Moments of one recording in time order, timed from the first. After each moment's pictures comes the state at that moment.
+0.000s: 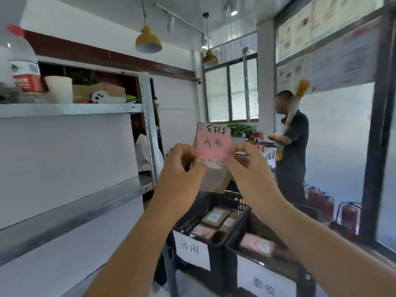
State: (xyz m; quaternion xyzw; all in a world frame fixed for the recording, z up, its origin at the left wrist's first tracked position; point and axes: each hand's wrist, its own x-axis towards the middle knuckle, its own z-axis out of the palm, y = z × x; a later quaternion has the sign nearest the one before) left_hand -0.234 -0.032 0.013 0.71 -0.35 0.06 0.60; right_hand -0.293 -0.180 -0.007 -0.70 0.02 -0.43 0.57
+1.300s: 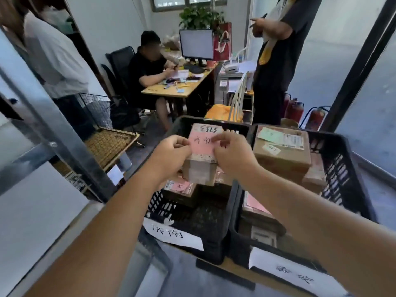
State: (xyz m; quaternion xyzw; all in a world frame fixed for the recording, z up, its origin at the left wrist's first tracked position) left_hand 0.144 -0.269 -0.198 0.80 -0.26 -0.28 0.48; right_hand 0.034 -0.387 -0.222 -0.75 0.37 -0.25 0.48
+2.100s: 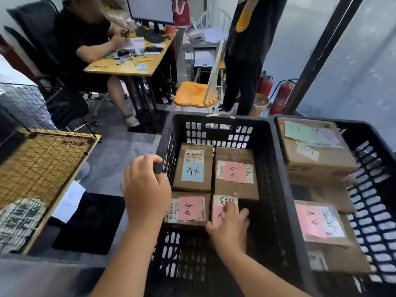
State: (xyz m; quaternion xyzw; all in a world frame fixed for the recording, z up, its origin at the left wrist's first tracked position) left_hand 0.359 -0.311 -0.360 0.85 -0.37 0.02 0.36; right_hand 0.184 -0.356 -0.457 -0.66 0.68 -0.07 0.31
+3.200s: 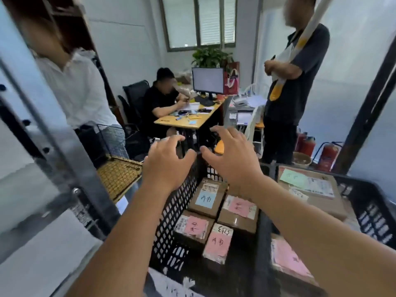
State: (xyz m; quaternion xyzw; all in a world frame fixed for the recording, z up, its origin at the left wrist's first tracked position) left_hand 0.262 -0.299 -0.185 0.88 -0.36 0.04 0.31; right_hand 0.141 -0.434 -0.189 -0.90 0.26 -0.32 0.18
